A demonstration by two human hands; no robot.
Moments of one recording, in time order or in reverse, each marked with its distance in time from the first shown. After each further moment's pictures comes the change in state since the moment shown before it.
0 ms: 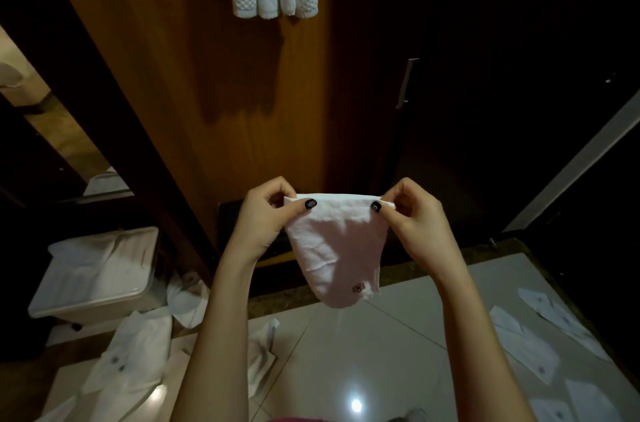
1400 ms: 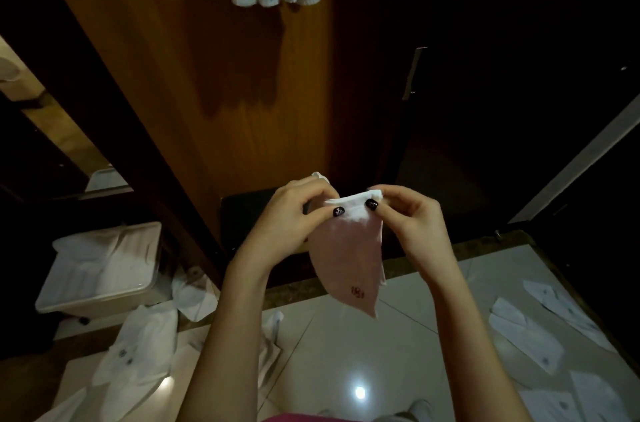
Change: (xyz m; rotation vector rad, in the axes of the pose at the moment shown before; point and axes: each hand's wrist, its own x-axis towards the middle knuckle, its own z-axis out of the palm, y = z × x) left_hand 0.004 0.019 0.010 0.358 -0.259 0.170; right_hand 0.001 -0.004 0.020 0.345 -0.025 0.104
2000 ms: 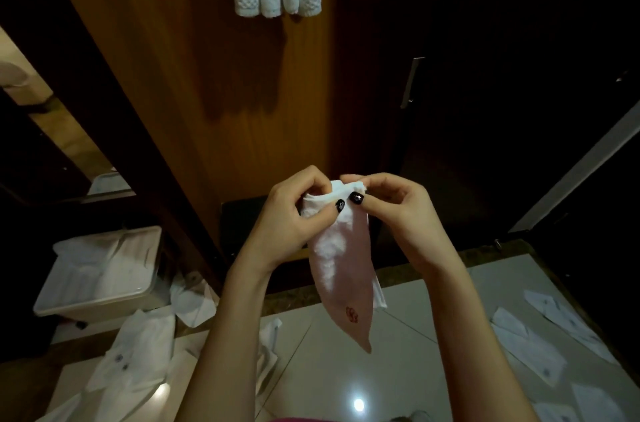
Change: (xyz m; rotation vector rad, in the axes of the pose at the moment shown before) left_hand -0.007 0.026 0.000 -0.220 0.136 0.100; right_hand 0.007 -0.026 0.000 0.169 -0.219 -0.025
